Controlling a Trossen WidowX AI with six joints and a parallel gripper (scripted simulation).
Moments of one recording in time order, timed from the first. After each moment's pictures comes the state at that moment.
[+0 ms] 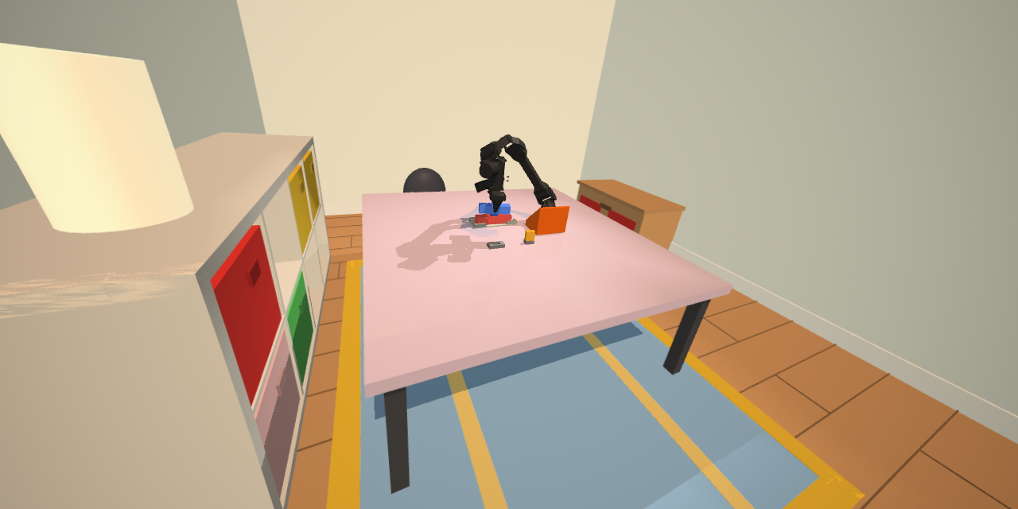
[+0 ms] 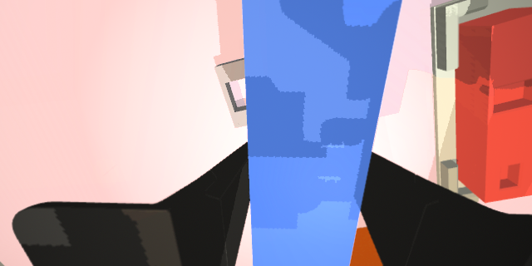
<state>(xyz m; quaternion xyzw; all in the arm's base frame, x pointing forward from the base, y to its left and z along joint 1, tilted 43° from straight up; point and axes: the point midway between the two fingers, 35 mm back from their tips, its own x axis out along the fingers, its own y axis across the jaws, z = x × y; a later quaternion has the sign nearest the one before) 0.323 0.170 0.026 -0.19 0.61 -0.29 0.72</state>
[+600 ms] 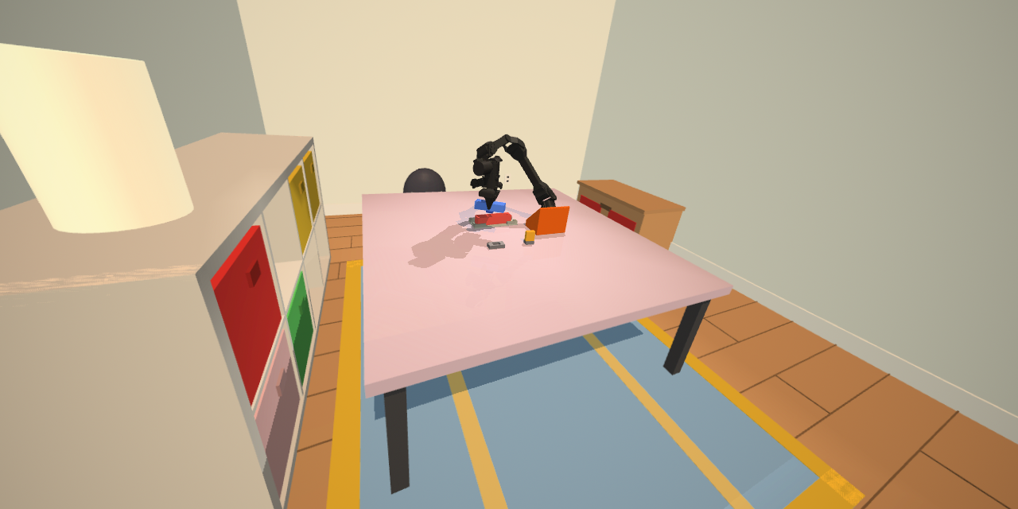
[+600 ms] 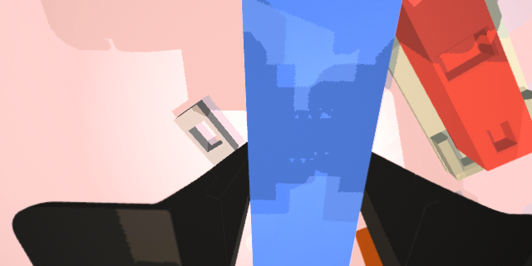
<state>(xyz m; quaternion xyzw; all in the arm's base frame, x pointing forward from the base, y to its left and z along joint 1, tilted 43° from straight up) 0.326 0.121 0.058 -0.06 0.55 -0.39 0.74</state>
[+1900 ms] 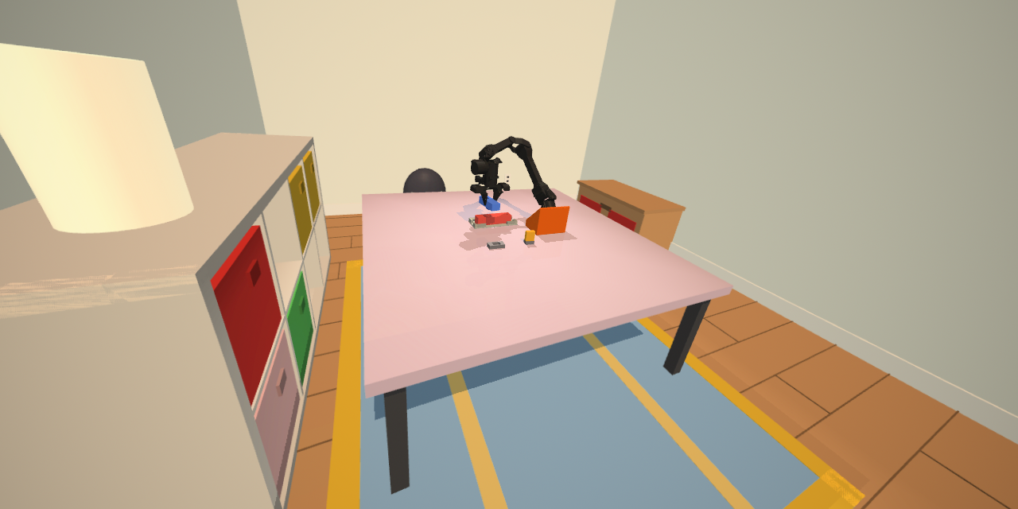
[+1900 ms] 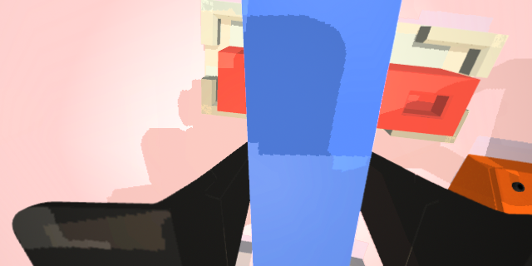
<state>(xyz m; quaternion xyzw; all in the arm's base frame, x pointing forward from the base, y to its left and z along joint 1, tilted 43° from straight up) 0.298 0.013 0.111 0.22 0.34 -0.58 0.71</state>
